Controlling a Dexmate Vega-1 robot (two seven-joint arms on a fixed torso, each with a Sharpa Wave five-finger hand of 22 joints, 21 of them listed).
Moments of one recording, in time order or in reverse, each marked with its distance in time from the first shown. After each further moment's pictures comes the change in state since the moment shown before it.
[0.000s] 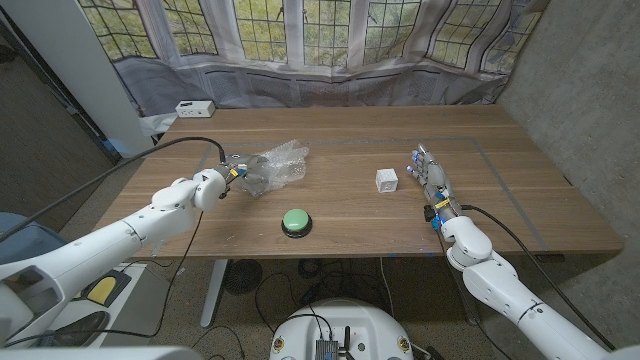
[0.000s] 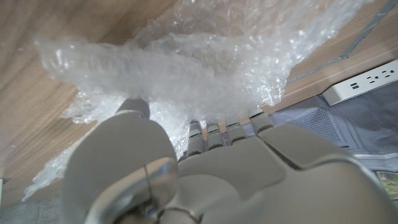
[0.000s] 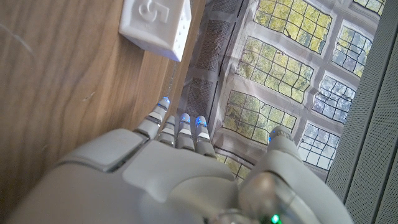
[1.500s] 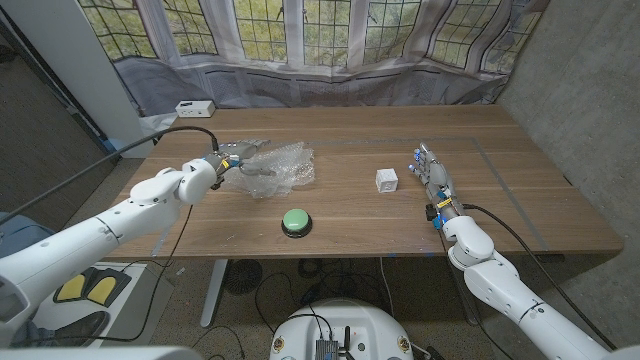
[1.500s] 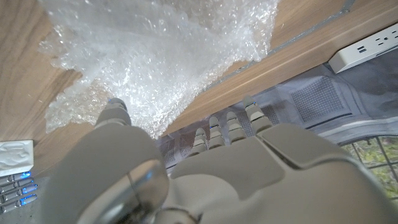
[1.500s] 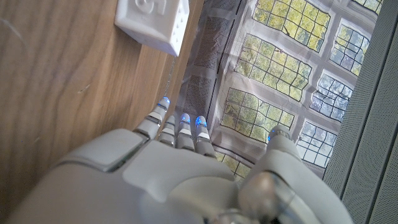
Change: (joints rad) left arm 0.093 0.087 -0.136 -0.154 -0.026 -0.042 0.022; left_hand -0.114 -0.041 -0.058 0.017 0.017 -0.212 0.056 0.013 -0.009 -0.127 0.014 0.025 -0.053 -0.106 -0.004 0.008 -0.009 -0.059 -0.003 -0.097 0.005; right arm 0.003 0.002 0.005 0.007 -0.003 0.011 0.004; right_hand 0.005 0.005 0.000 0.000 0.000 0.005 0.005 0.000 0.000 0.000 0.000 0.000 0.000 0.000 0.000 0.000 0.000 0.000 0.000 0.000 0.000
